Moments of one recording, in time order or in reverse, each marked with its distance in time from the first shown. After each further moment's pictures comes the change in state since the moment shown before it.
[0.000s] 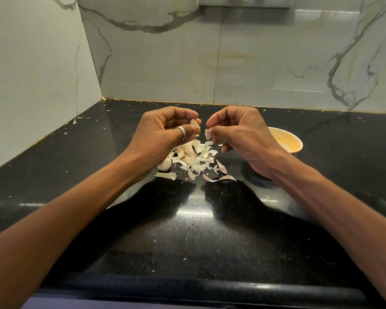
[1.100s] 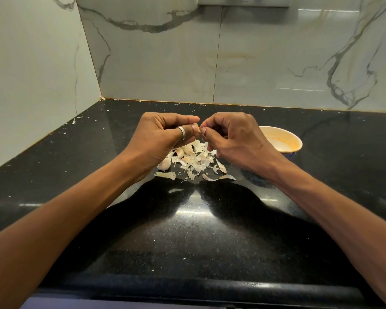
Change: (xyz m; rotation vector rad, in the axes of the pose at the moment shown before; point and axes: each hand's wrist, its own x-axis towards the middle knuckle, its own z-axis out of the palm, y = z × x) left_hand -0.001 0.001 0.001 -0.025 0.014 -0.030; right_hand -0.004 0.005 0.005 -0.408 -0.023 -0.376
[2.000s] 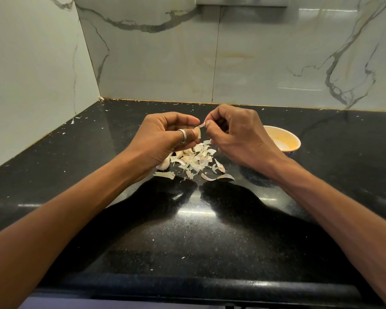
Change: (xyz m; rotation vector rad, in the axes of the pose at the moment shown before) left_hand 0.002 -0.003 0.001 -0.010 -0.041 -0.093; right_hand 0.003 0.002 -0.003 -0.111 0.103 -0.065
